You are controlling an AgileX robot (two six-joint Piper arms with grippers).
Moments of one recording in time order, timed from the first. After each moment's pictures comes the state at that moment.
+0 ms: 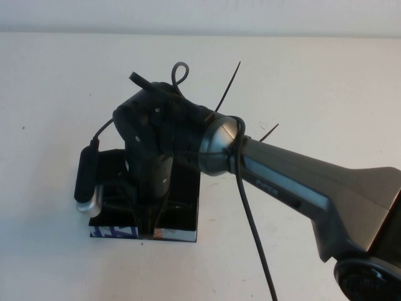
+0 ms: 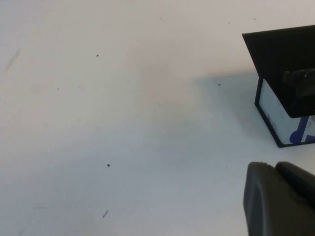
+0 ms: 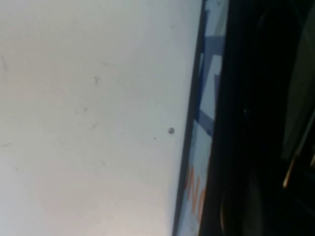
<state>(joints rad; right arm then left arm) 0.92 2.26 -2.09 0.03 1.23 -0.73 -0.12 -0.01 0.03 -0.11 0.39 0.21</state>
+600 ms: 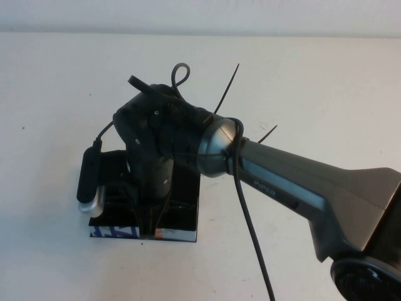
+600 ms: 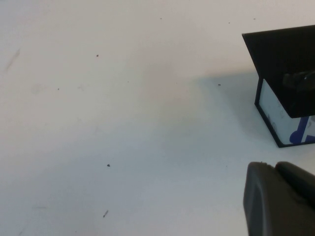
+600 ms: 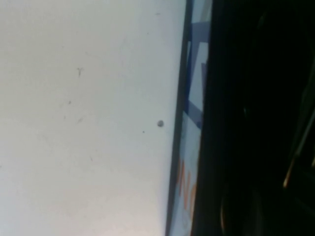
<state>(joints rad) 0.92 2.27 -2.09 0.00 1.23 -0.71 -0.12 -0.01 0.03 -0.11 0.39 0.21</state>
